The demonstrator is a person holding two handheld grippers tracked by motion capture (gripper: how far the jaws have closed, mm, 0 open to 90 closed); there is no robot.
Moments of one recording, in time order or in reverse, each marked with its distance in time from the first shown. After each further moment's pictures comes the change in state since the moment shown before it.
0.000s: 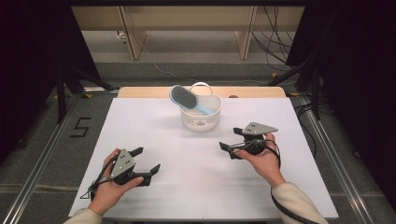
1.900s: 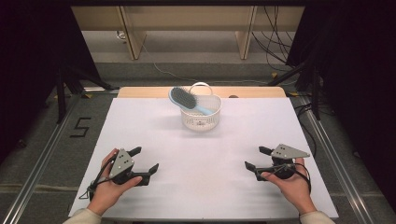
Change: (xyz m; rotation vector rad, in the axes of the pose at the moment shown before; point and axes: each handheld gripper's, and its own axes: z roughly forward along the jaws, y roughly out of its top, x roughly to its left) left arm 0.003 -0.001 -0.002 0.008 0.014 -0.002; right arm -0.002 -0.060 -0.078 0.020 -0.071 0.020
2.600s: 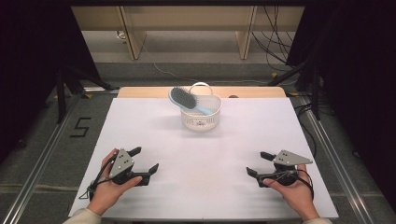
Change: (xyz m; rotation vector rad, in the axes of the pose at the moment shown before) left arm 0.000 0.000 0.000 0.003 -0.001 -0.001; right arm 0.007 -0.012 -0.008 0.001 0.015 0.006
